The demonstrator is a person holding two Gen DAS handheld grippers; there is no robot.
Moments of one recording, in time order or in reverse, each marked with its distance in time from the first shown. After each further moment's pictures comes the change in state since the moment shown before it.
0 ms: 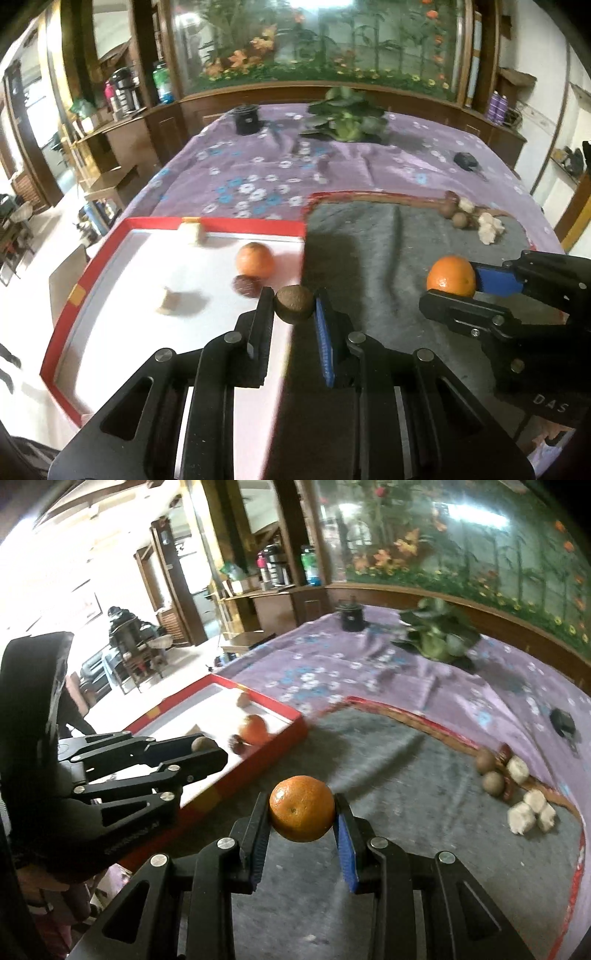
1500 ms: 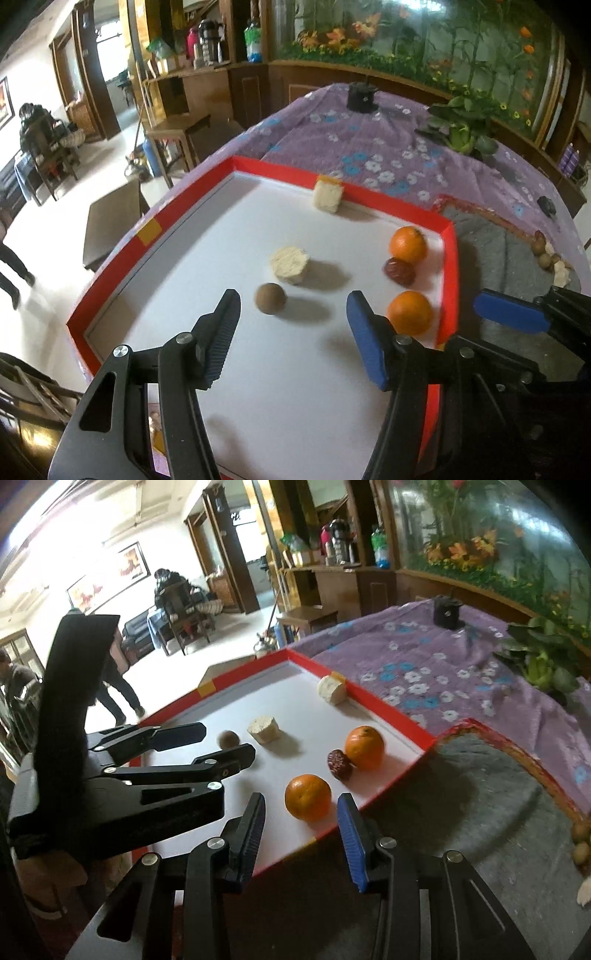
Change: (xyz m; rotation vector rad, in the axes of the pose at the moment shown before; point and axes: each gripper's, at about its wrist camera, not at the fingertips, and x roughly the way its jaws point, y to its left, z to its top) left arm 0.015 0.090 -0.019 -0.249 0.063 0.164; right arm 0.072 0.068 0.030 -0.132 0.086 0.154
